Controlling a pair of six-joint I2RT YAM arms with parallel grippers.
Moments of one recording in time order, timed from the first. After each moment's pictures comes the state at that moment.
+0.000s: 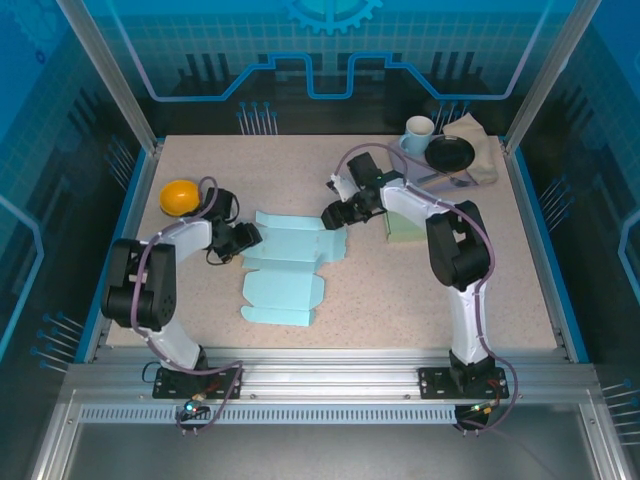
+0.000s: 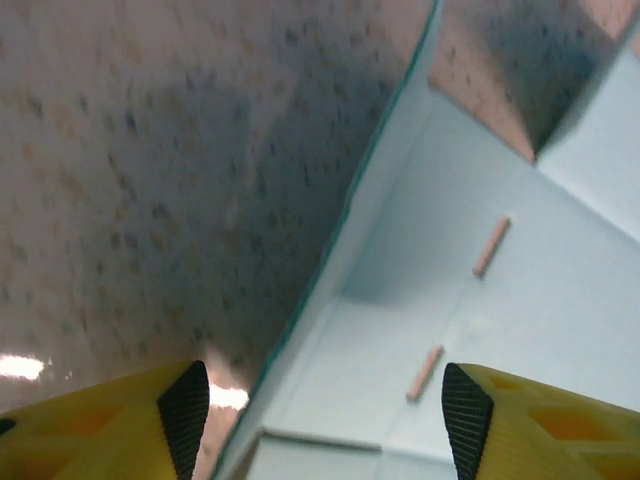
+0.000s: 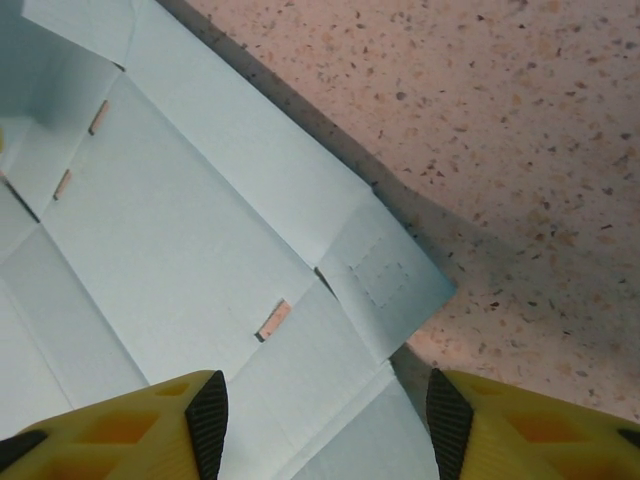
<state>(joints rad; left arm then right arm) -0.06 1.70 0.97 -0.45 0.16 -0.59 0.44 2.14 1.64 -0.63 -0.46 0.01</state>
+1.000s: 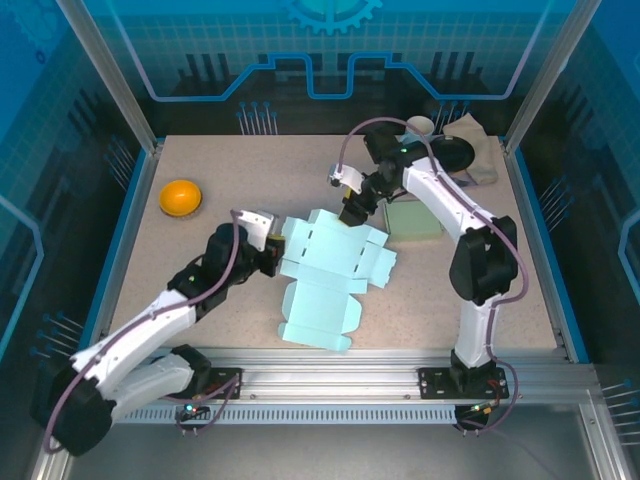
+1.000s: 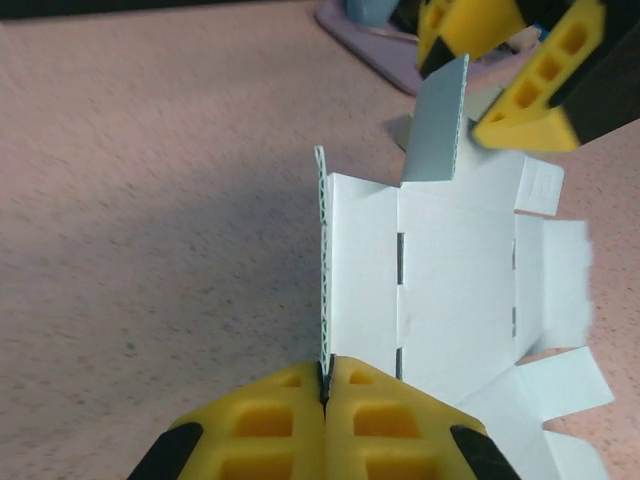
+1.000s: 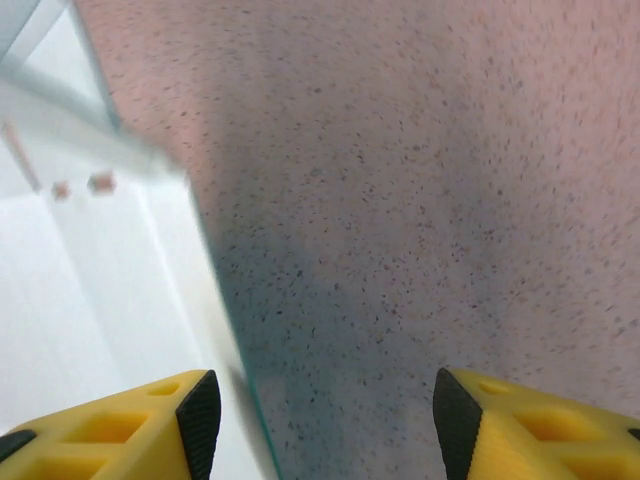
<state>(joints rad) -0.53 0.93 0.61 -0.13 0.02 -0.18 0.41 1.94 1.84 -1.10 -0.54 -0.79</state>
